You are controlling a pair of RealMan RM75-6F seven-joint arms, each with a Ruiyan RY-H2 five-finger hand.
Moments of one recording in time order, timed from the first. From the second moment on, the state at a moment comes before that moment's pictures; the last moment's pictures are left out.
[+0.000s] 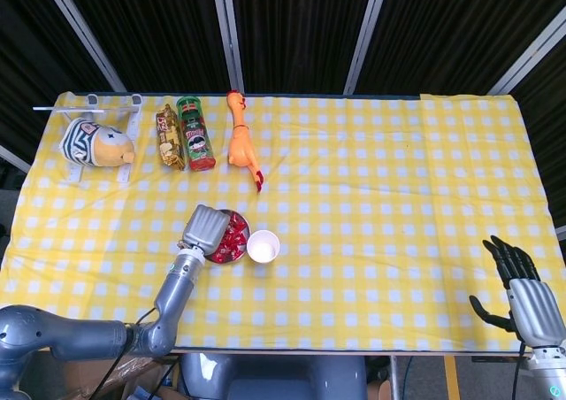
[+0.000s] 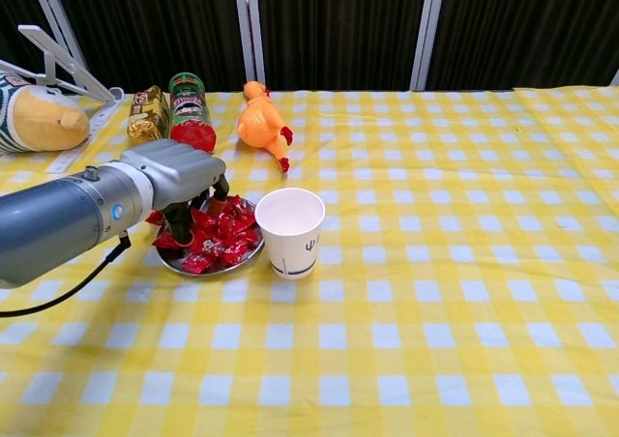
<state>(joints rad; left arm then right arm) -0.95 -1.74 -0.12 -1.47 0.62 1.12 1.01 0.05 -1.03 0.01 -1.70 -1.54 1.44 0.22</state>
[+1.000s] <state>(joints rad) -0.94 -1.57 -0.19 -1.74 0.72 1.21 0.98 0.05 -1.03 0.01 -1.71 -1.54 1.45 0.22</state>
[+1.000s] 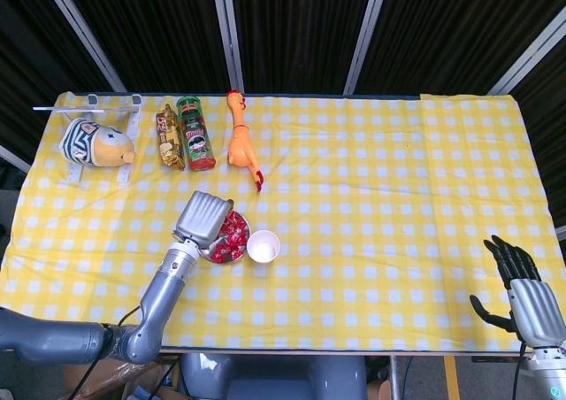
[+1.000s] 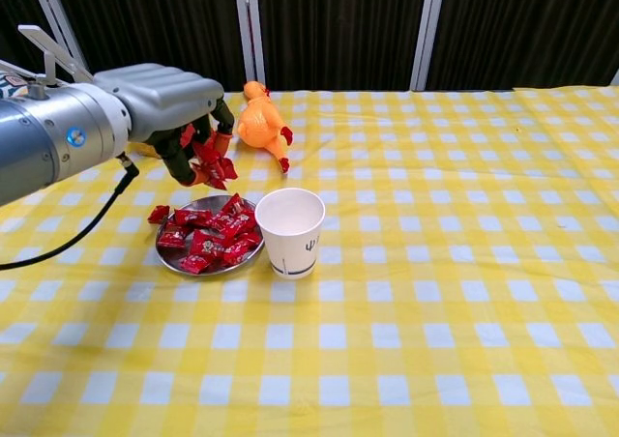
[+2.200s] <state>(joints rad) -1.08 -1.73 -0.20 -1.73 0.59 1.23 1.08 0.05 -1.02 0.01 -1.71 -1.54 1.45 0.24</state>
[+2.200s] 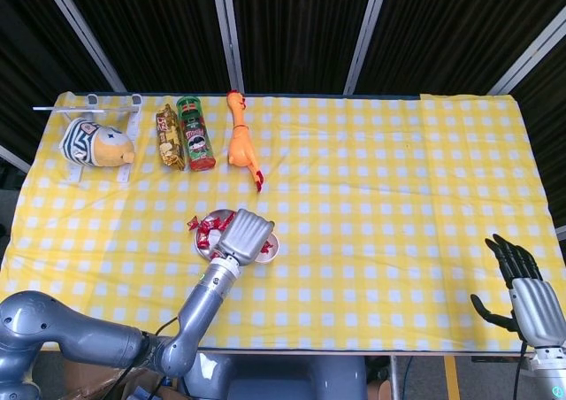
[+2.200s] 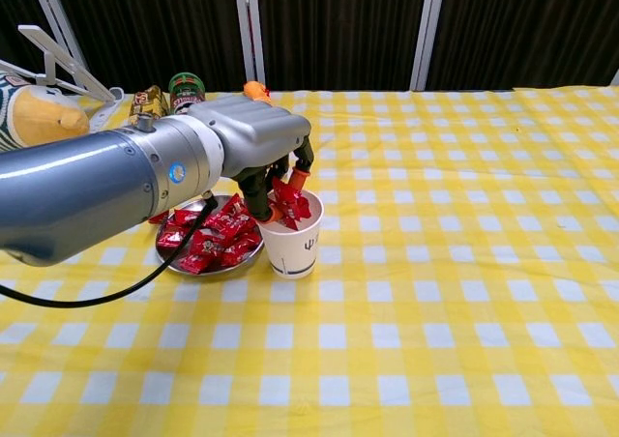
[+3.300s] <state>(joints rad) -1.01 -1.56 -0.21 -1.86 0.60 1.30 1.01 0.05 -1.03 0.02 -1.70 -1.55 1.48 0.25</state>
